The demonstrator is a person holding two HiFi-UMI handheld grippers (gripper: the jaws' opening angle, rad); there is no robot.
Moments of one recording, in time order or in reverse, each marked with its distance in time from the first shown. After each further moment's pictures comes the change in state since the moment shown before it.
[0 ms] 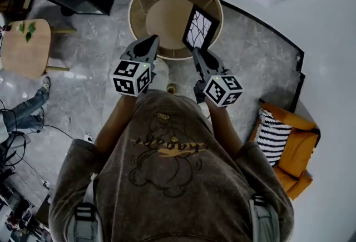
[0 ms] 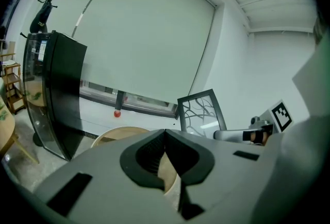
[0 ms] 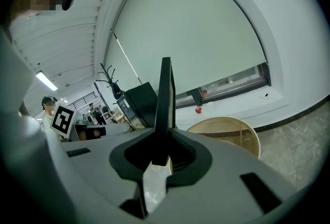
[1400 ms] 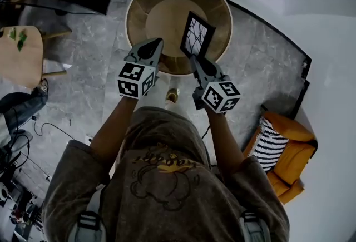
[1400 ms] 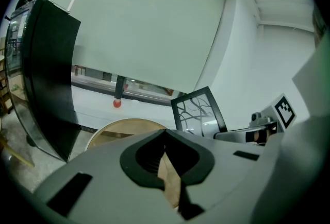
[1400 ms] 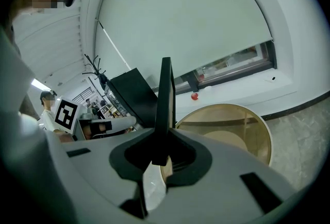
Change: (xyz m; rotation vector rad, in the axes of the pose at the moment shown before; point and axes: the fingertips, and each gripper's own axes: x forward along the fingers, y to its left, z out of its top) left arm 0.130 0.098 -0.026 -0.017 0.135 -0.015; right arm 0.136 -0.074 -0.027 0.064 0.157 -0.013
